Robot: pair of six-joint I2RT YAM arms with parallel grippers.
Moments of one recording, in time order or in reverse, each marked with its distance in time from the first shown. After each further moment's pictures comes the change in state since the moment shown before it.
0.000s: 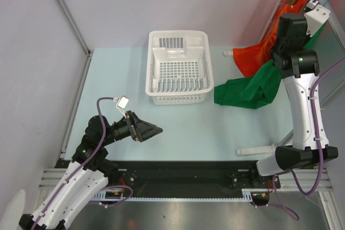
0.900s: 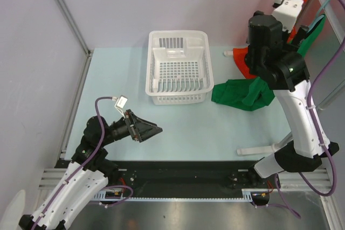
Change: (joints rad) left arm 0.003 -0.008 -0.001 0.043 0.011 0.002; right arm 0.470 0.036 0.243 -0.142 0.401 -0.166
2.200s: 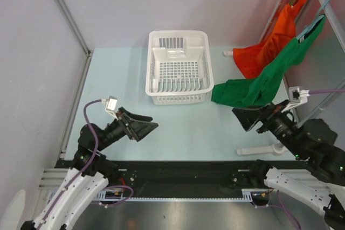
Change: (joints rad) left arm 0.010 -0.153 -0.046 0.070 -0.157 0.029; right arm 0.304 -1.037 -1.109 0.296 -0.879 0.406
